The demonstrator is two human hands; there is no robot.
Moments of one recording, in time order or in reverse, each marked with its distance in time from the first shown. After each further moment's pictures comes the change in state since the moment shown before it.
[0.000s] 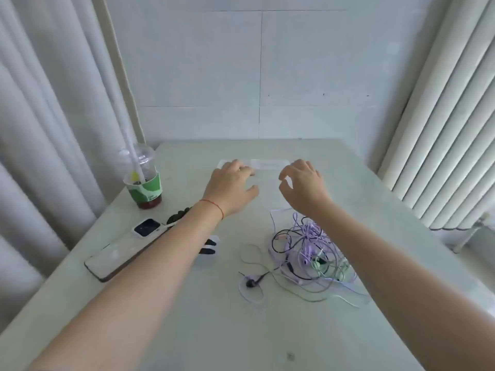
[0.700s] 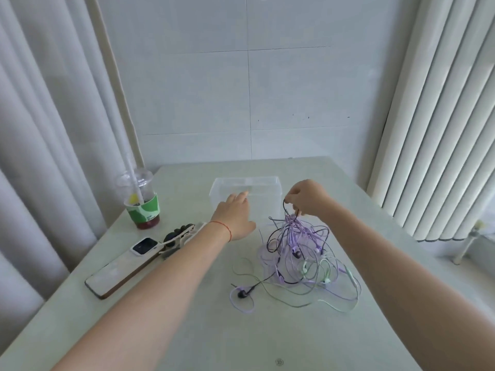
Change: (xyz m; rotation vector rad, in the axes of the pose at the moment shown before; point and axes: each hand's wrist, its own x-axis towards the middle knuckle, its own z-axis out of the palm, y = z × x) left_hand -0.008 0.027 0.014 0.263 -0.341 -0.003; right_hand 0.002 0.018 -0.045 0.262 -0.238 0.346
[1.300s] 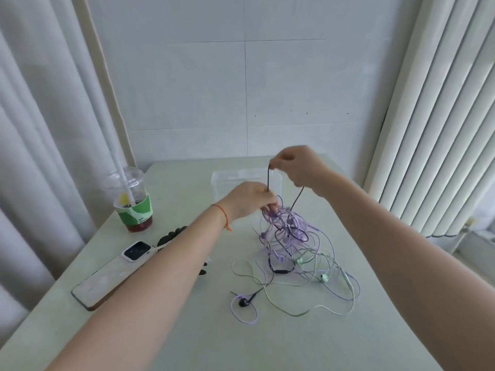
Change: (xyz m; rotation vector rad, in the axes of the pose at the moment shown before) left_hand 0.014 0.016 -0.041 -1.028 -0.058 0.127; right_hand 0.003 -0.056 -0.034 0.232 0.071 -0.172
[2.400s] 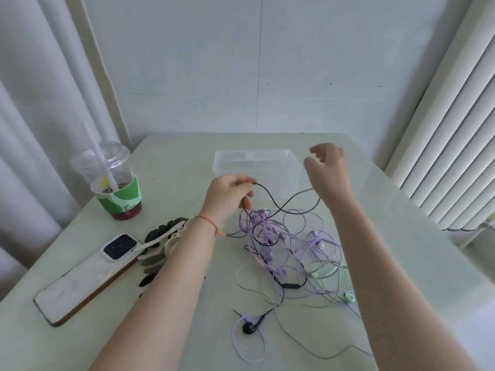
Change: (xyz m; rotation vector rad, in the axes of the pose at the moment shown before) left_hand 0.021 -0.078 -0.010 -0.429 0.449 -0.165; right_hand 0.042 0.081 0.056 0.119 0.343 0.140
